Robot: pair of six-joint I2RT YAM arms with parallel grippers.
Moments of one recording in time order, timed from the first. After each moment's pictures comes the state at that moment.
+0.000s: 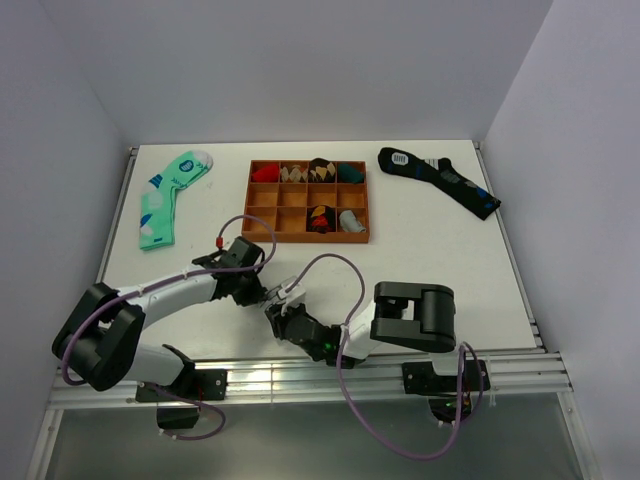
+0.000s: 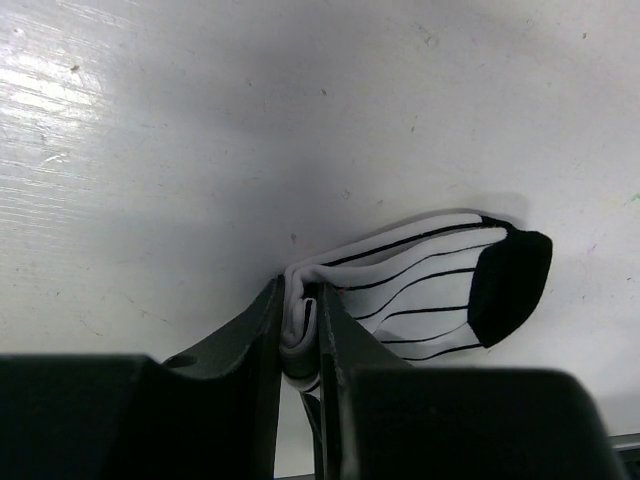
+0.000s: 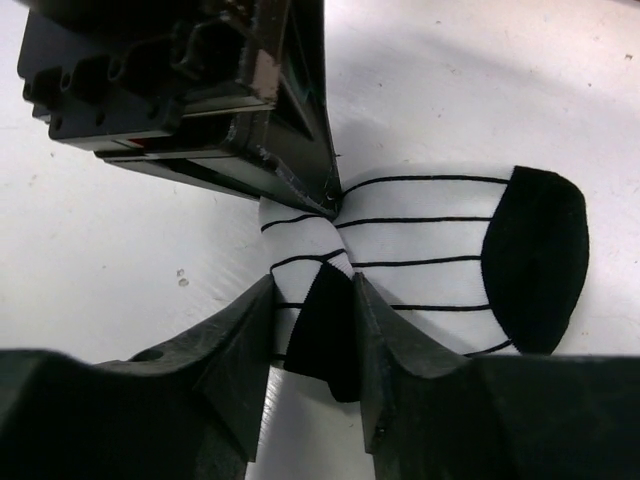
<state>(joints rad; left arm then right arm) -0.62 1.38 0.65 -0.42 -0.07 -1.01 1.38 1.94 0.64 0.92 0.64 0.42</state>
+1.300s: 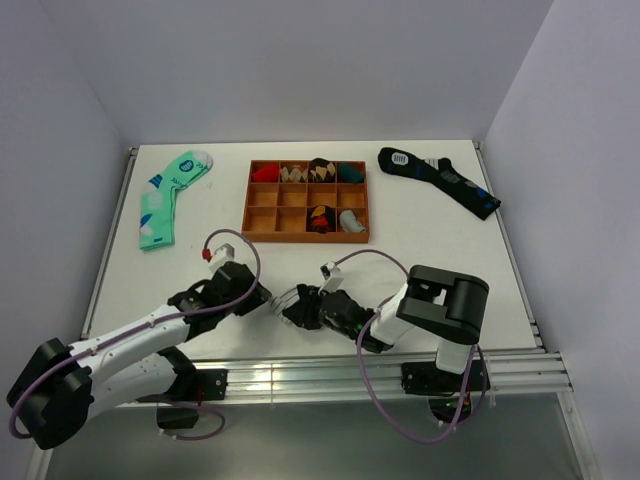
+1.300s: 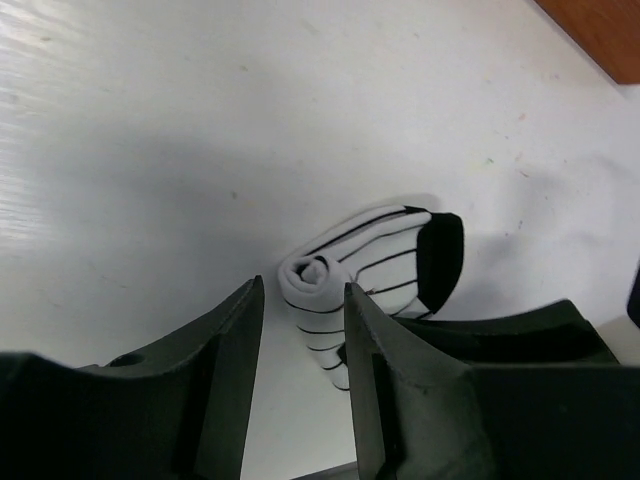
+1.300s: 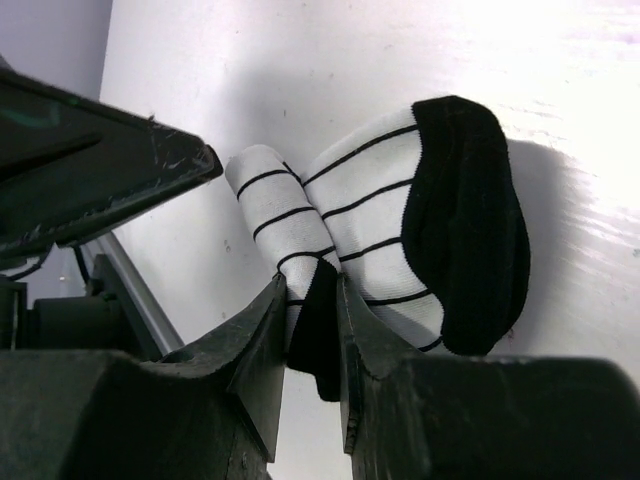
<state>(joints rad) -0.71 0.99 0.41 -0.23 -0.20 -1.11 1.15 1.78 0.40 0.94 0.22 1.01</state>
